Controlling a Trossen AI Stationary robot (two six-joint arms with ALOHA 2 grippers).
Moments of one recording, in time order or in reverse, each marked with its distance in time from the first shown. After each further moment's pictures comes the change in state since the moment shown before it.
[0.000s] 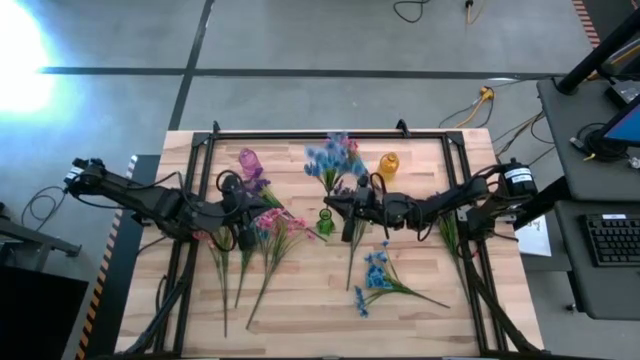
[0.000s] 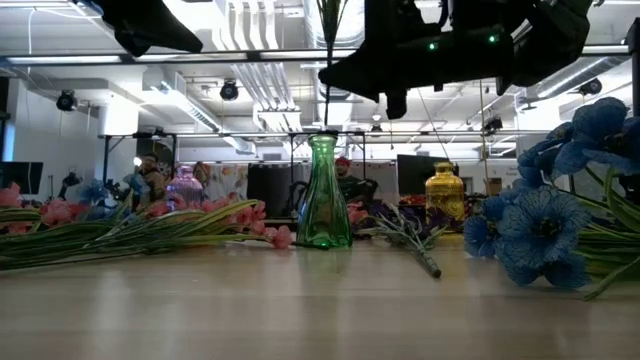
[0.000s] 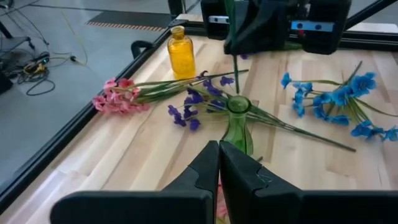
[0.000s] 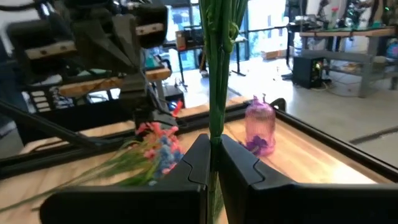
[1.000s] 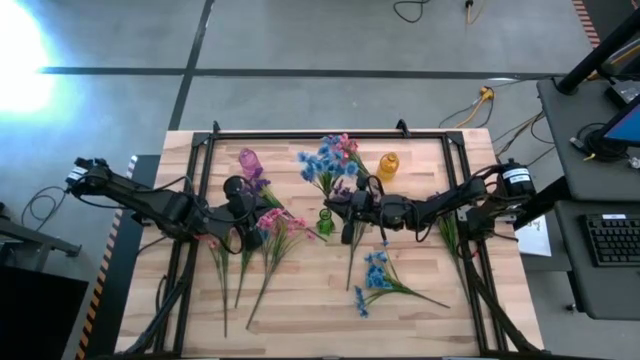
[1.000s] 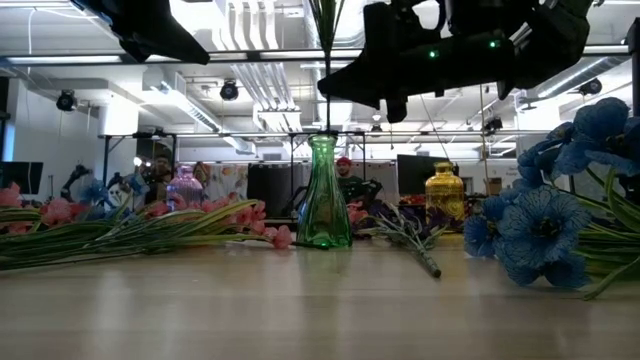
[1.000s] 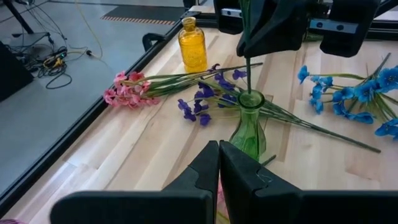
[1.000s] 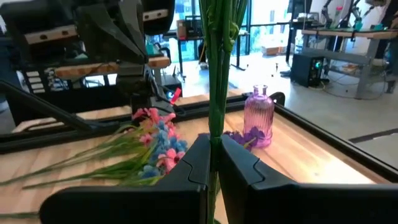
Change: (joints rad) left arm 0.000 0.073 0.000 0.018 -0.054 -0.024; right arm 0.011 0.024 -0.002 -0.003 -0.003 -0.050
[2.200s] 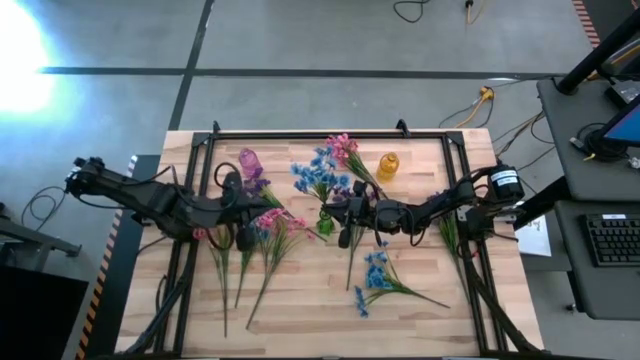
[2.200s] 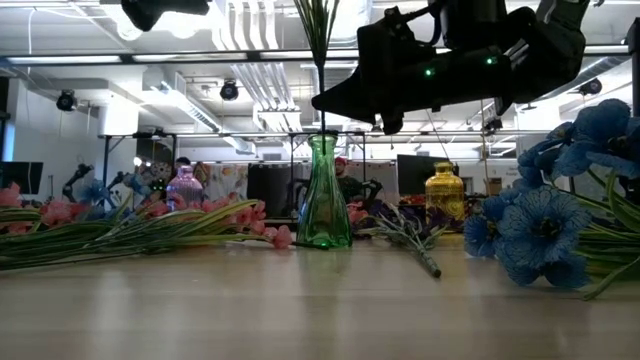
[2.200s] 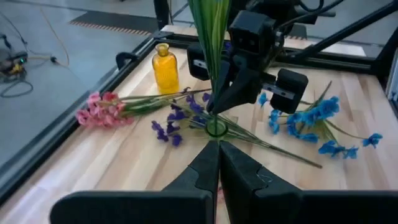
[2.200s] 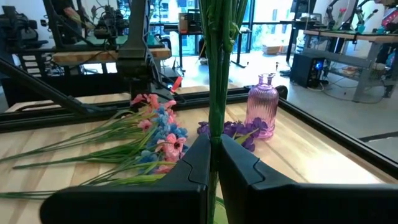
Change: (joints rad) left arm -0.001 -0.025 0.157 -0.087 0.110 0.020; right arm 0.011 0.079 0.003 0.053 0.008 -0.045
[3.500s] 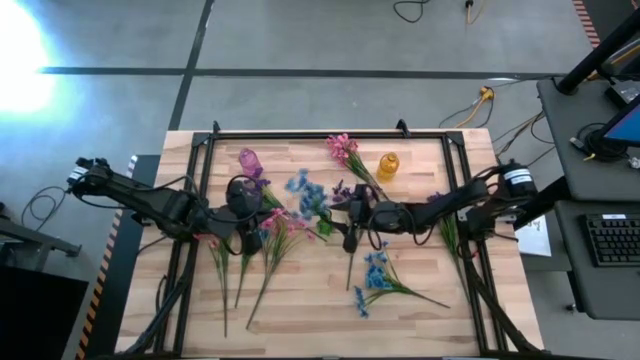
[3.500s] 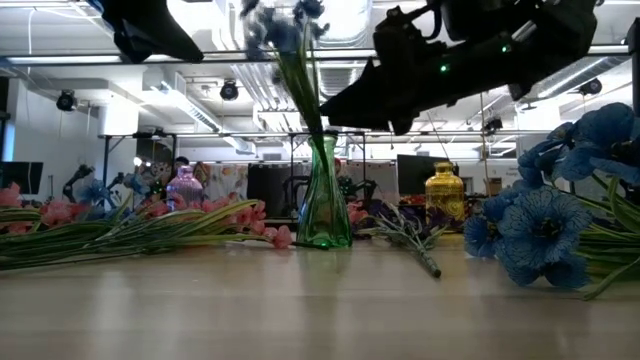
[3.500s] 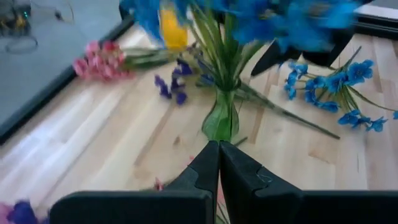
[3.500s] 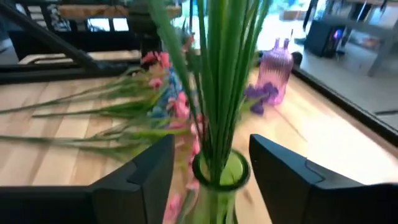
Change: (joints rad) left arm 0.001 0.063 -0.079 -0.055 0.016 -0.191; right arm 0.018 -0.117 -0.001 -0.312 -0.035 0.035
